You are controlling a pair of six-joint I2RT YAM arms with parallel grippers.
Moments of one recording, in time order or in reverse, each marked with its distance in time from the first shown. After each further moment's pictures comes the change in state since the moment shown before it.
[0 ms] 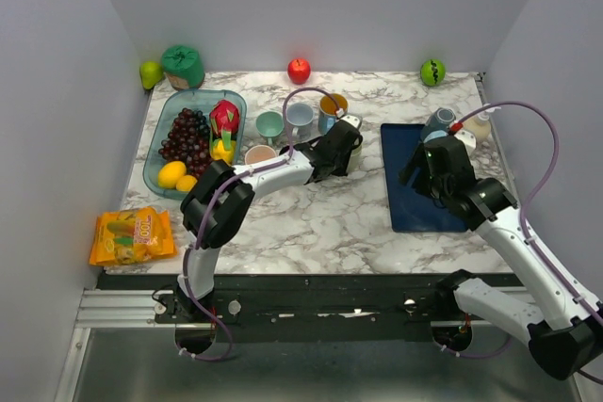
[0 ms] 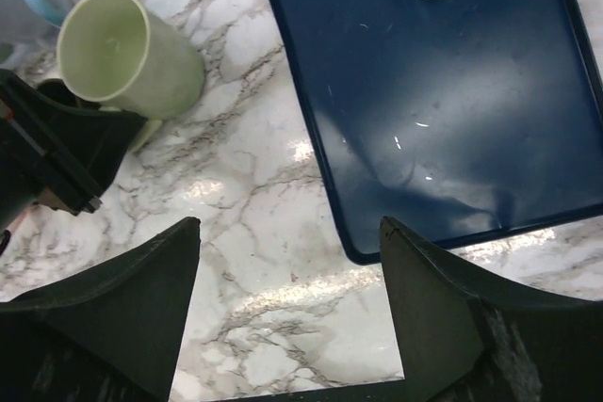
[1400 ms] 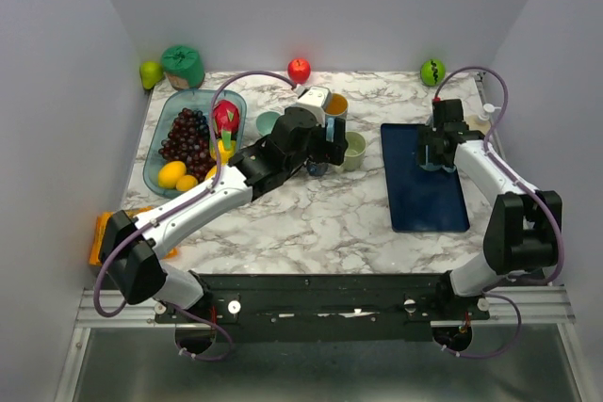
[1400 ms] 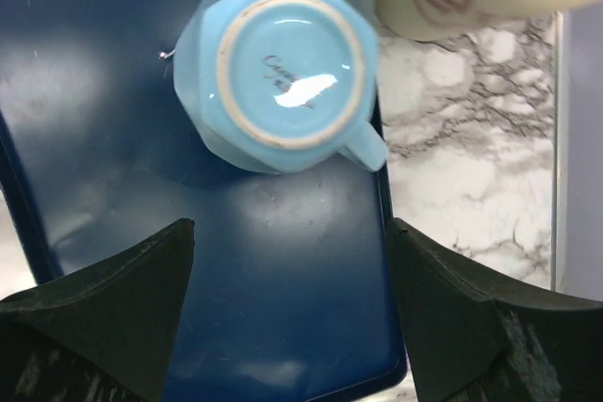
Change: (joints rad) left arm -0.009 -0.533 -0.191 0.040 0.000 -0.025; right arm -0.382 0.593 0.135 0.274 -0.032 -0.654
